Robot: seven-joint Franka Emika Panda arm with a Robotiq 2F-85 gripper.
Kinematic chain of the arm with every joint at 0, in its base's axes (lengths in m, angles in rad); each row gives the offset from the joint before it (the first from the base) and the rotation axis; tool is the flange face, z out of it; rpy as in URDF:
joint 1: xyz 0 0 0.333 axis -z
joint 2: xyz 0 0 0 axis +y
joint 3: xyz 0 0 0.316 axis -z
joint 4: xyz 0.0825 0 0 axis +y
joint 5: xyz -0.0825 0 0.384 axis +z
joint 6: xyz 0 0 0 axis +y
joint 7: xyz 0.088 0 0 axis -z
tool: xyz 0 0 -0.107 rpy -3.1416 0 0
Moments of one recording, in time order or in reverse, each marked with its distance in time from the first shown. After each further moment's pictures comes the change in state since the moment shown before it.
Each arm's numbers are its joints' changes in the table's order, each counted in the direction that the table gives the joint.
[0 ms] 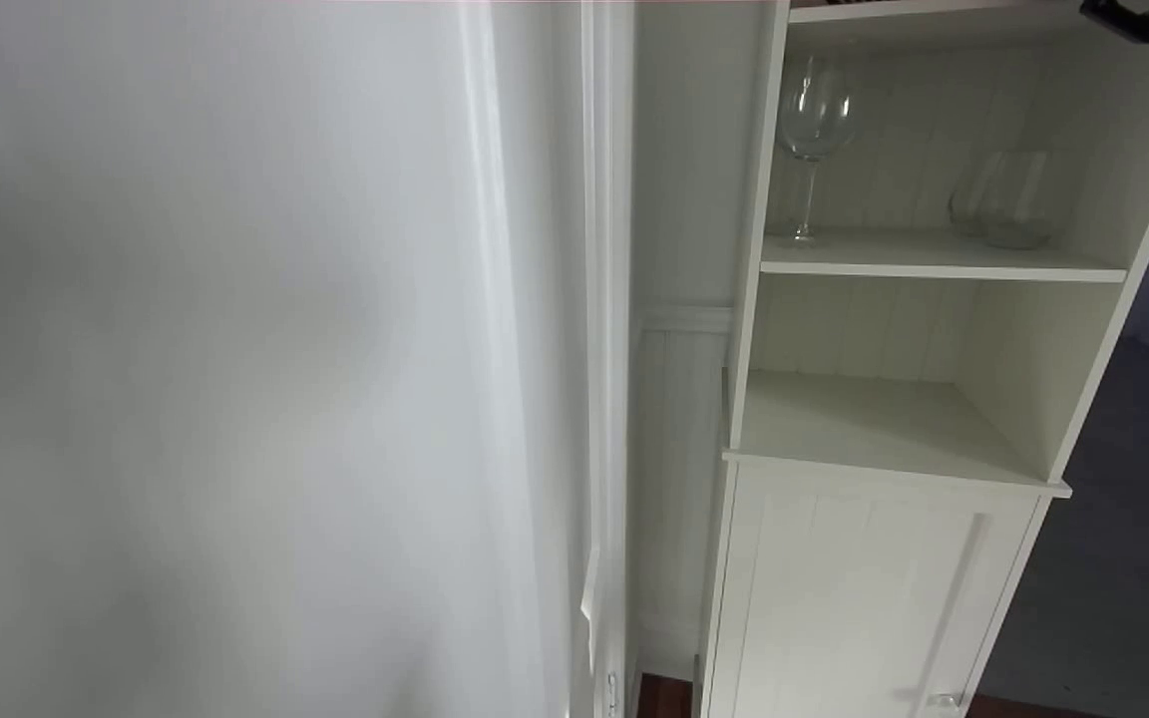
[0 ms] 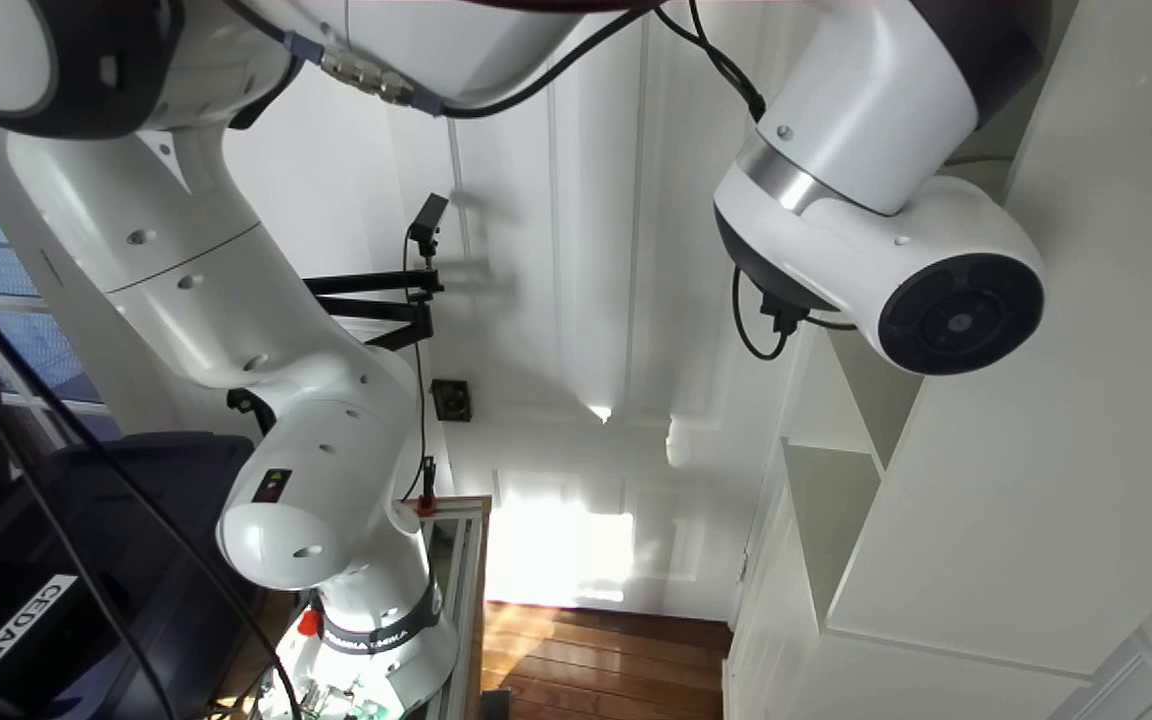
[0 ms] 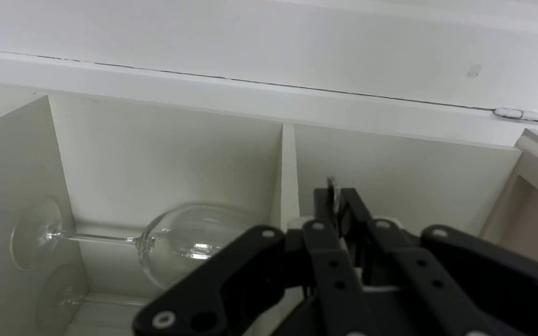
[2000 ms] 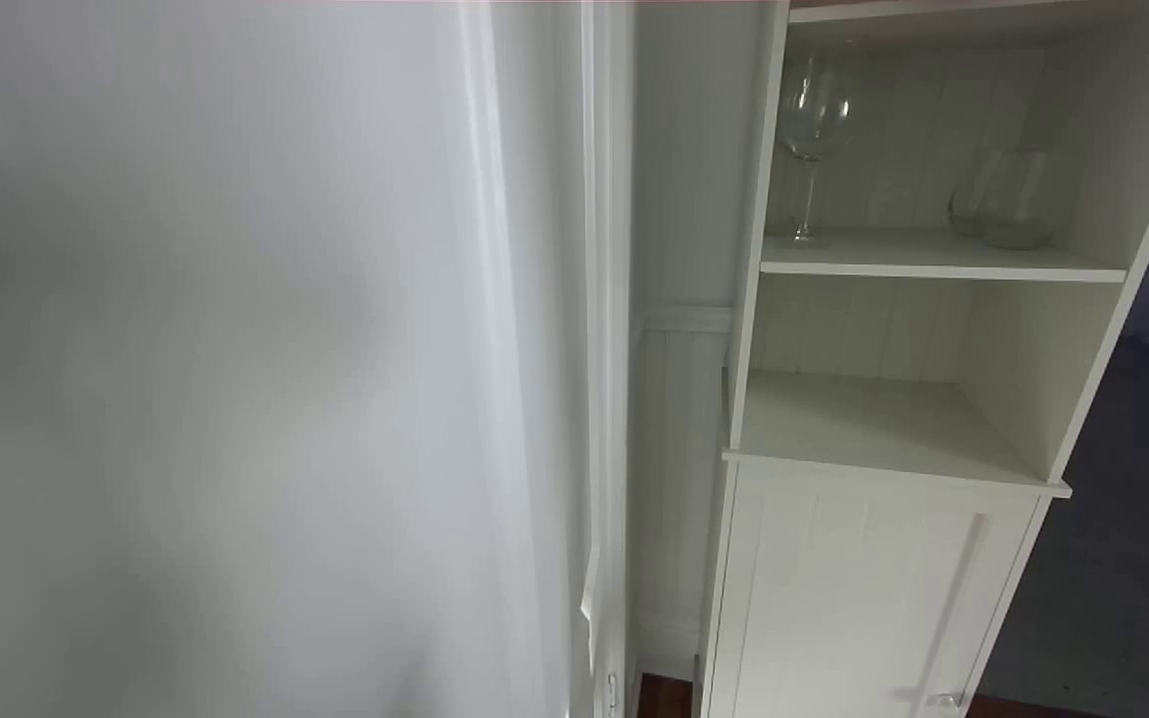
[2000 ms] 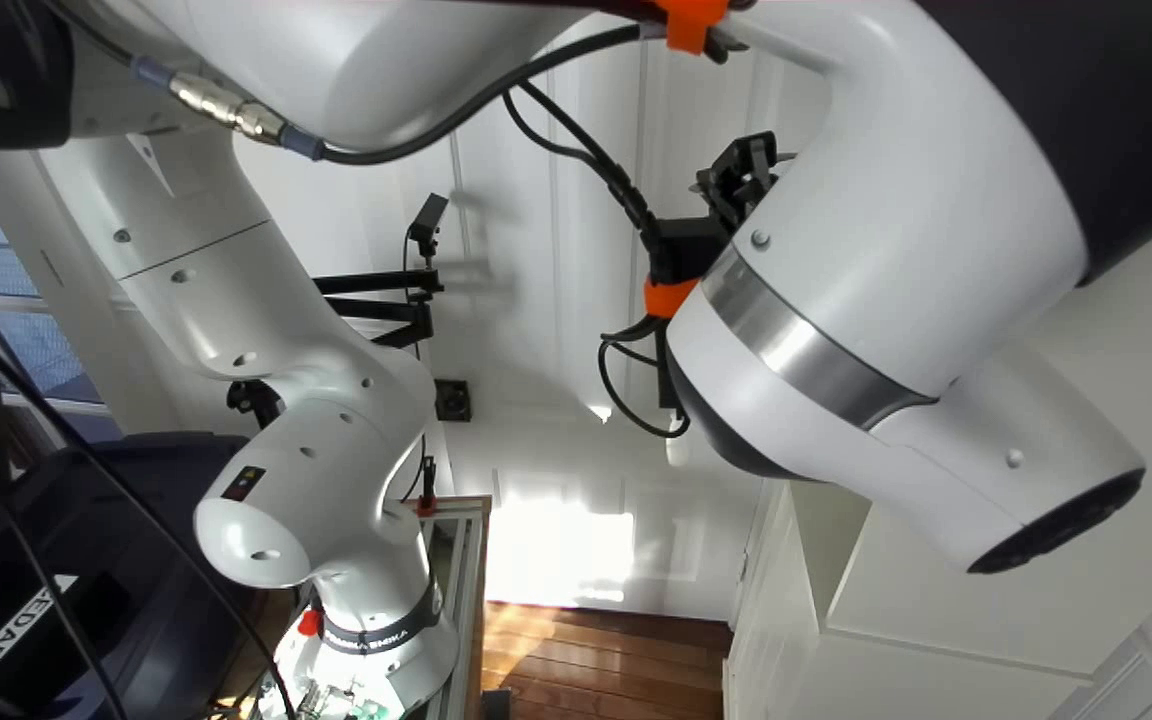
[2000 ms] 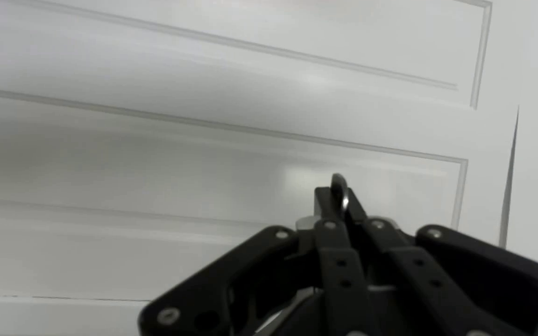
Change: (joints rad) arm 0.223 -0.003 0.176 0.056 -0.368 0.882 -0.119
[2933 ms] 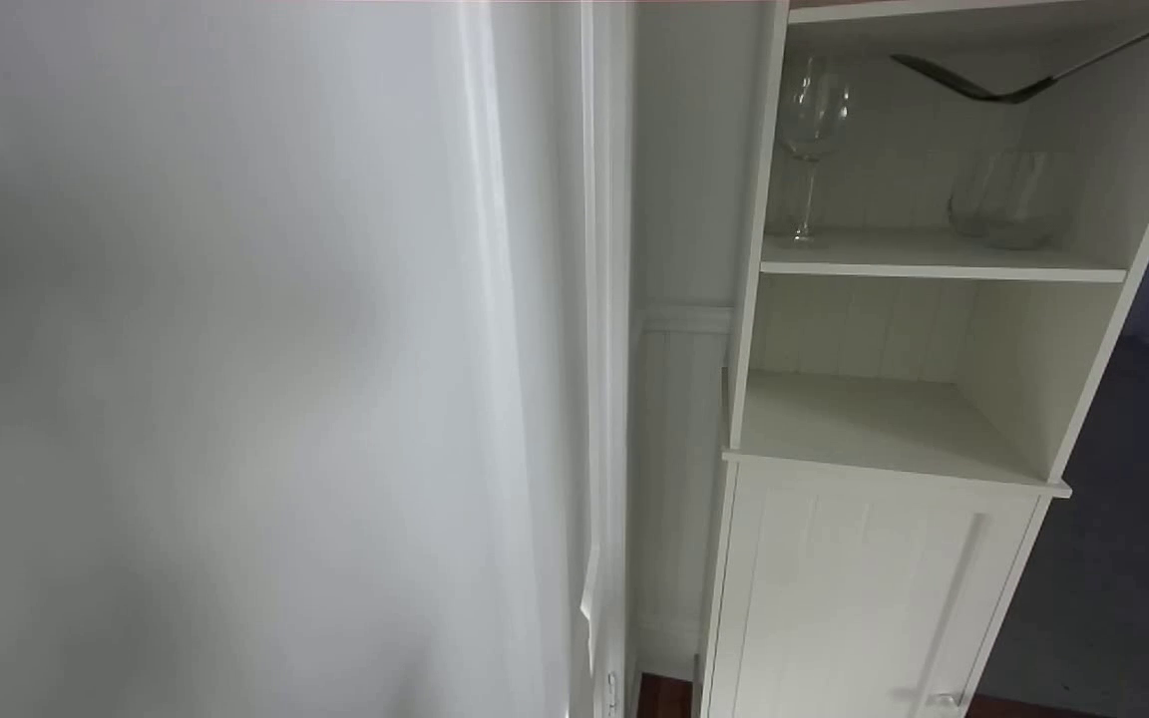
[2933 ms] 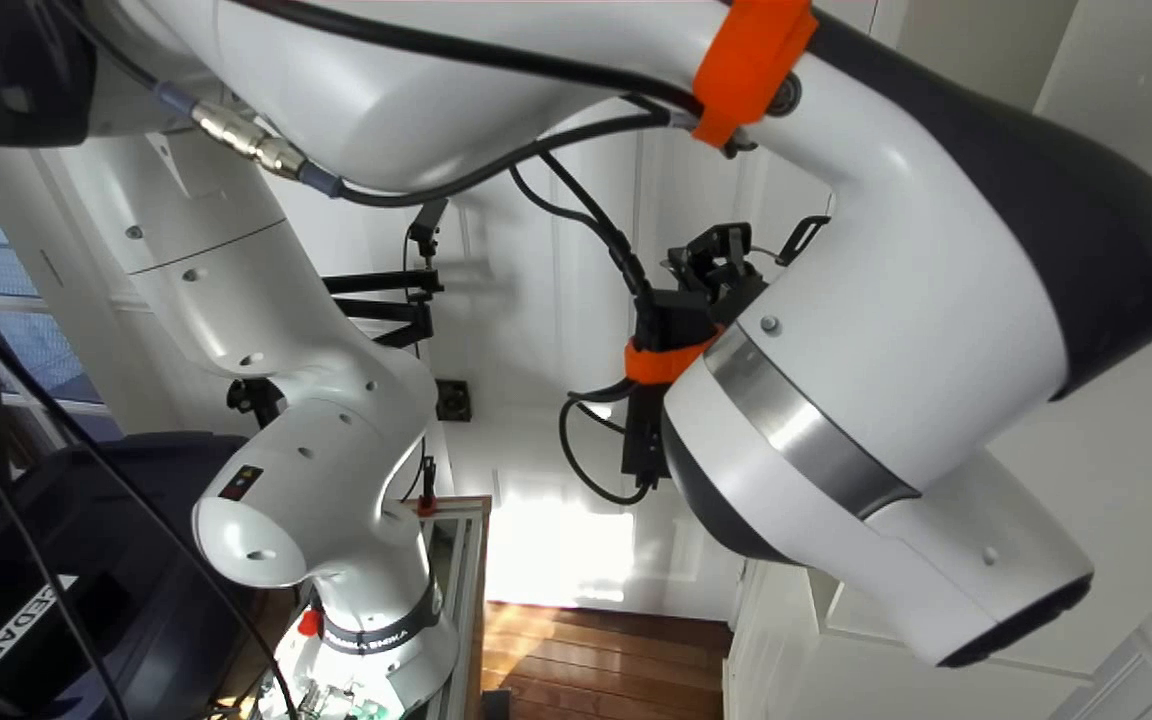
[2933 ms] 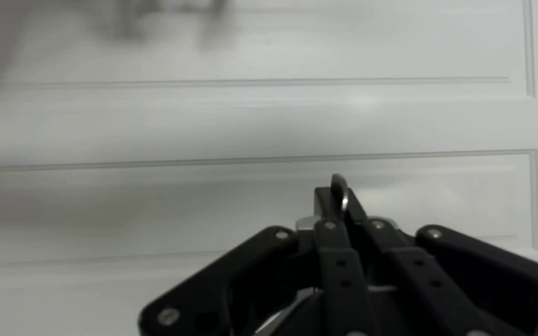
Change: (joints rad) arm 0.023 0.056 0.018 0.037 -0.183 0.002 0.021
